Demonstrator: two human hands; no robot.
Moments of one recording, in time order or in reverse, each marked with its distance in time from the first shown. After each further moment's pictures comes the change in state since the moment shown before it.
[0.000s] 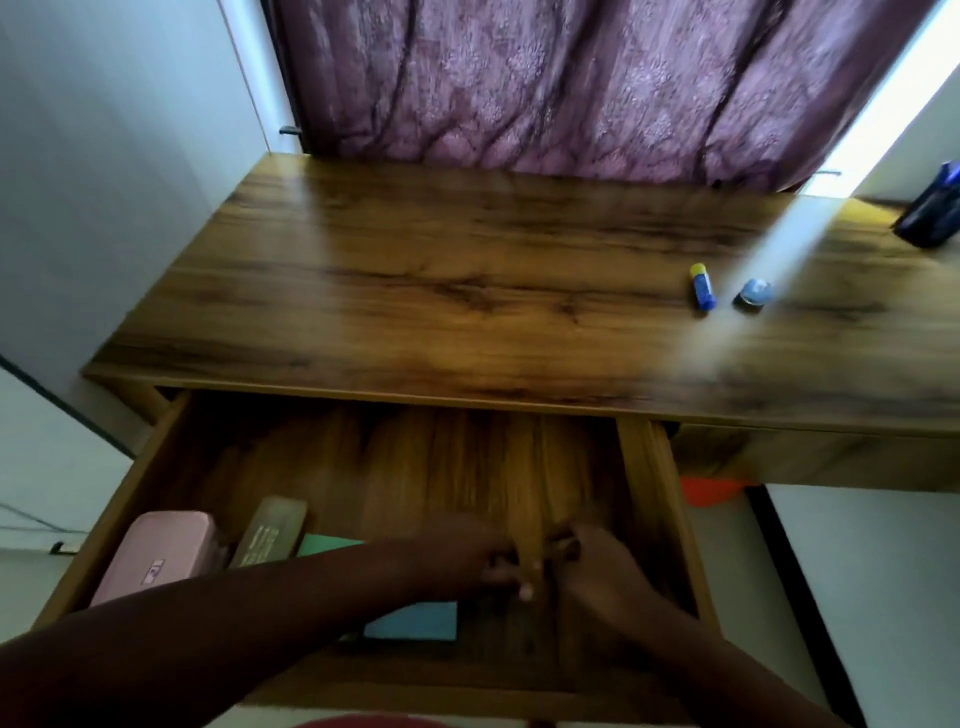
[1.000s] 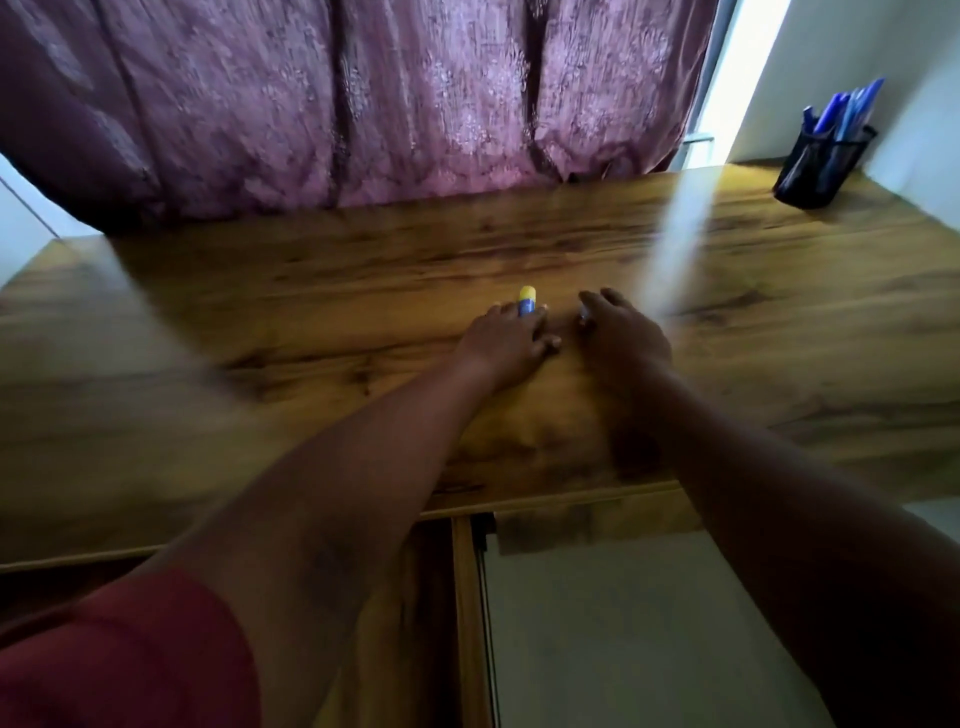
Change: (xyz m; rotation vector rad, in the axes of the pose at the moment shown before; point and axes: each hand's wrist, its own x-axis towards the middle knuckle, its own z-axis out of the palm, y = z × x) left_hand 0.381 0.089 -0.176 0.214 0.419 -0.247; right_hand 0.218 0.091 -0.330 -0.360 0.679 -0.186
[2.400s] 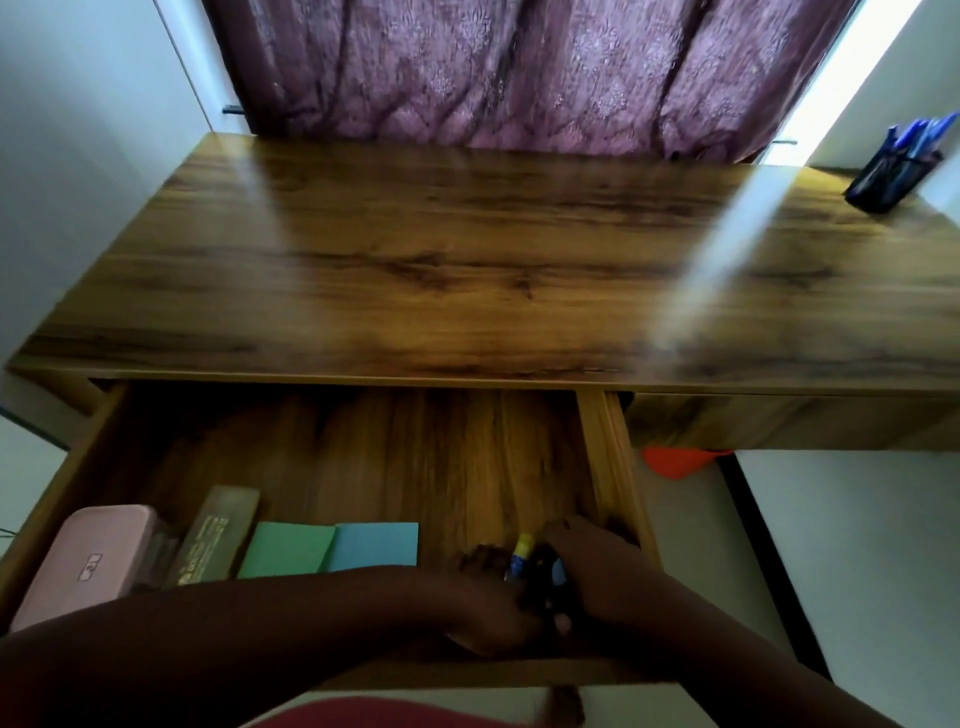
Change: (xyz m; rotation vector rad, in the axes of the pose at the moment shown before) left_hand -0.408 -0.067 0.036 -0.283 -0.879 0.079; right_hand -0.339 -0.174 0.051 -0.077 -0.733 -0.313
